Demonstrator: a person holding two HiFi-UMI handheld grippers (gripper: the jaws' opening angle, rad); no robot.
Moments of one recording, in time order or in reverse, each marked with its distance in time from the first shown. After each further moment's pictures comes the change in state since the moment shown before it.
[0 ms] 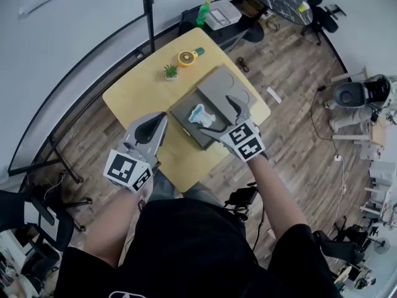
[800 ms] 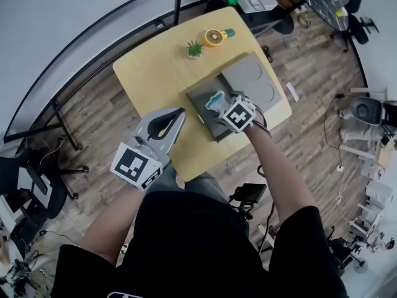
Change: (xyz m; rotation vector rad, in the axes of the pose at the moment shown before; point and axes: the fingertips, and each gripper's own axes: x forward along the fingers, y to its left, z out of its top) left arm -0.001 0.010 -0.053 -0.066 0.061 0.041; right arm 0.134 -0.004 -0.125 -0.139 0.548 0.198
